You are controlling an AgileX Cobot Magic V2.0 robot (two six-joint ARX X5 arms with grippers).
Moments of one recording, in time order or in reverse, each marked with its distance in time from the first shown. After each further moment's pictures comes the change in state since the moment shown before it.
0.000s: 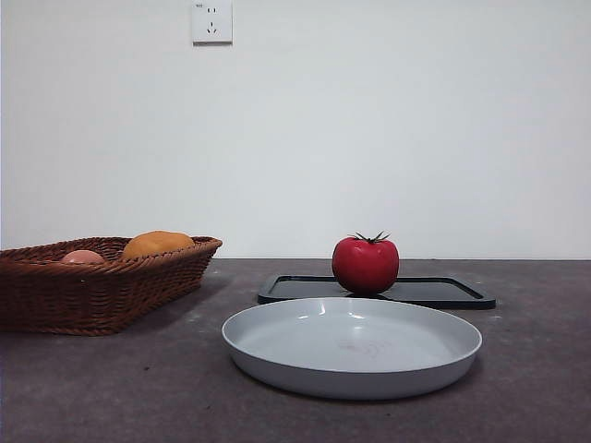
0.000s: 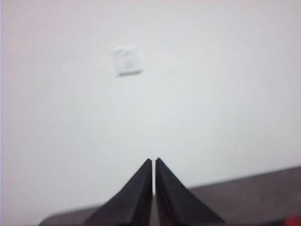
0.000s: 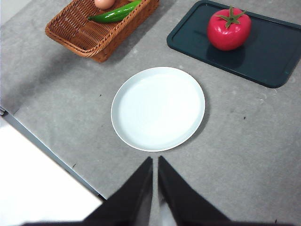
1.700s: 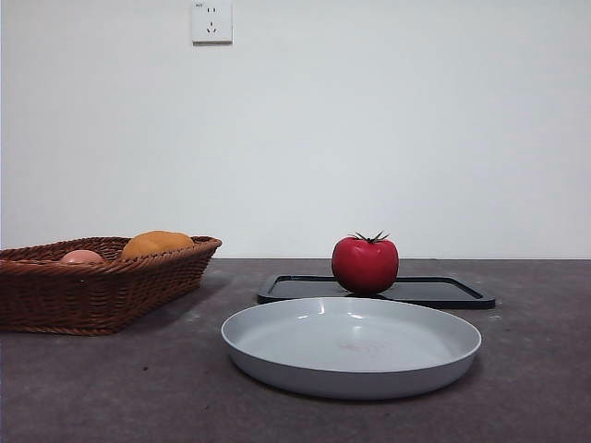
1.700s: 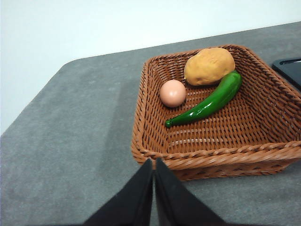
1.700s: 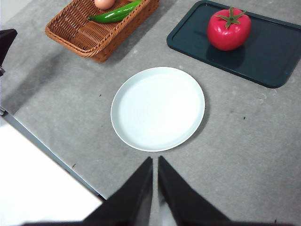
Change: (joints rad) left arm 0.164 -0.233 -0.449 -0.228 -0.010 0.006; right arm 0.000 0.000 0.000 0.000 0.000 0.000
